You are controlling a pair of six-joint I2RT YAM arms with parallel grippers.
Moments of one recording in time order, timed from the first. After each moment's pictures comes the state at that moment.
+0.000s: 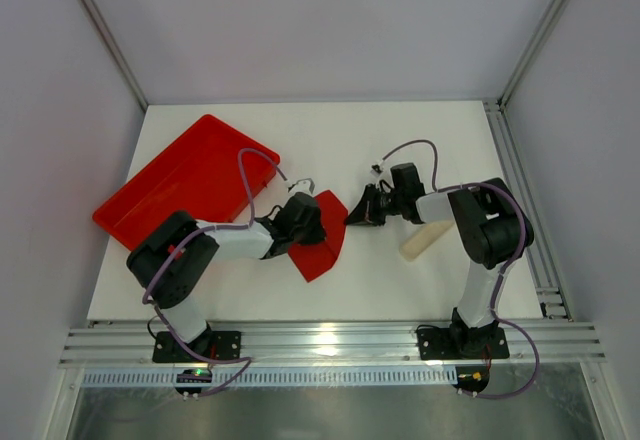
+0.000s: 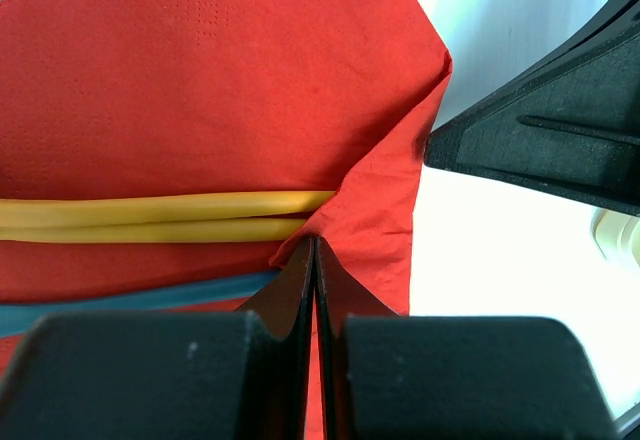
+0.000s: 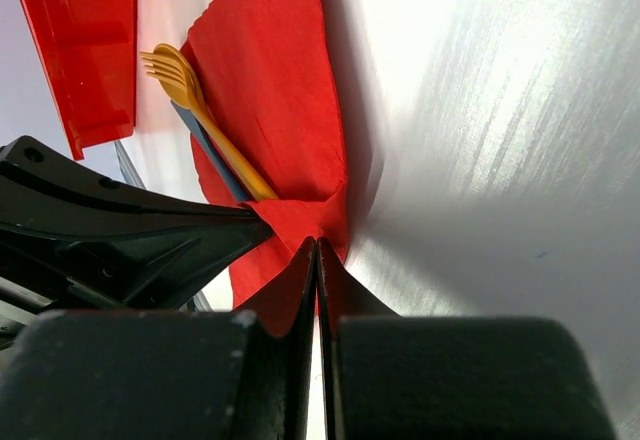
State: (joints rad) left arm -0.78 1.71 0.79 0.17 -0.12 -0.77; right arm 0.32 1.89 0.84 0.25 -0.75 0.65
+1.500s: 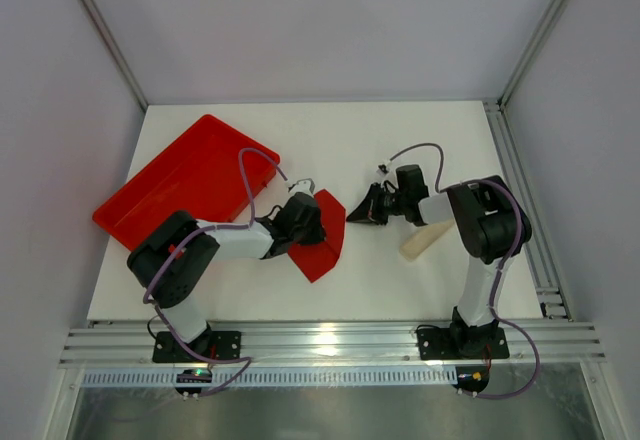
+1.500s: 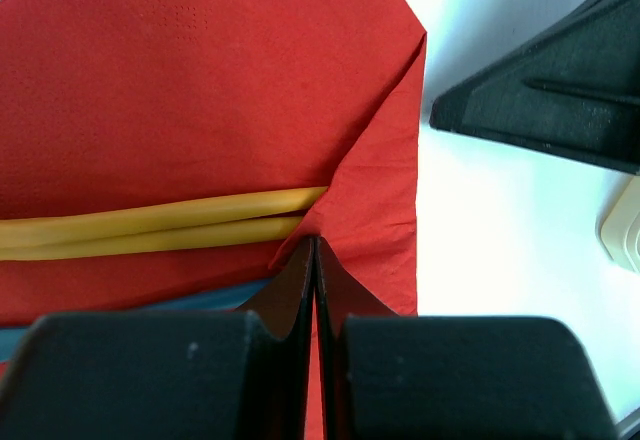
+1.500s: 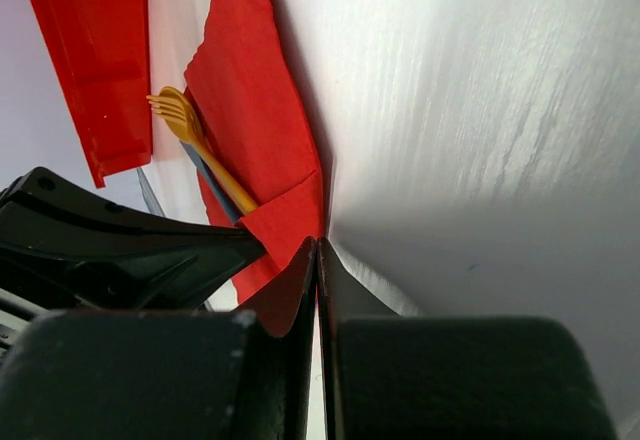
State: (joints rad) left arm -0.78 1.71 0.79 0.17 -0.11 -0.76; right arm 0.29 1.93 0.82 0.36 -0.76 0.72
